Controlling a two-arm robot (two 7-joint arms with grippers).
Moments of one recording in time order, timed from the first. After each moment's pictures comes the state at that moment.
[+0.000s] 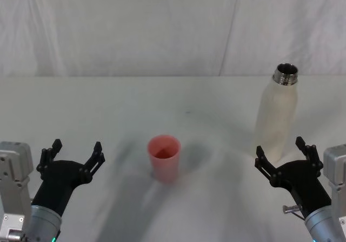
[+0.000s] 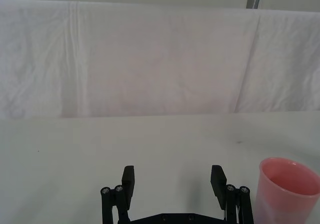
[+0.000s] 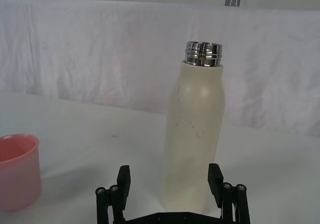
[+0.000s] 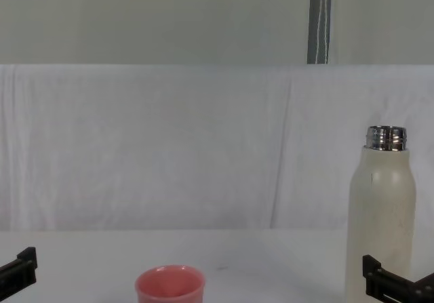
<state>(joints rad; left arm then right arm) 0.27 0.24 0.04 -1.85 -0.25 -0.02 -0.02 -0.17 0.19 -0.26 -1.77 0.07 -0.06 -0.03</state>
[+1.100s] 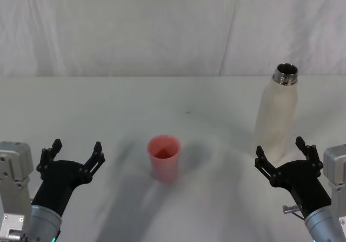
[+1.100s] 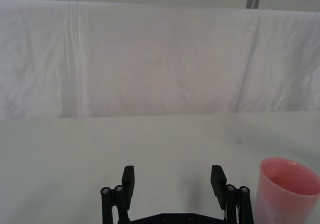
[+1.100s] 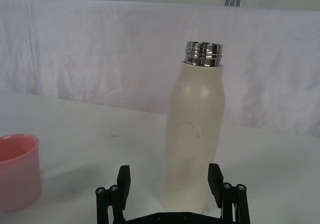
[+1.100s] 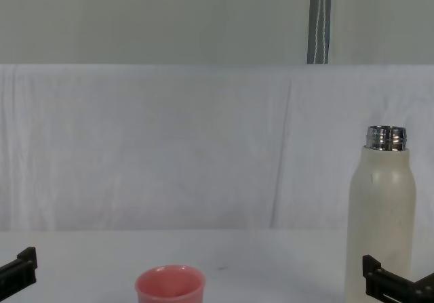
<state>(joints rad) 0.27 0.24 0.04 -1.85 -0.25 -0.02 -0.02 -0.17 0.19 -0.26 -1.77 0.07 -0.06 -0.03</state>
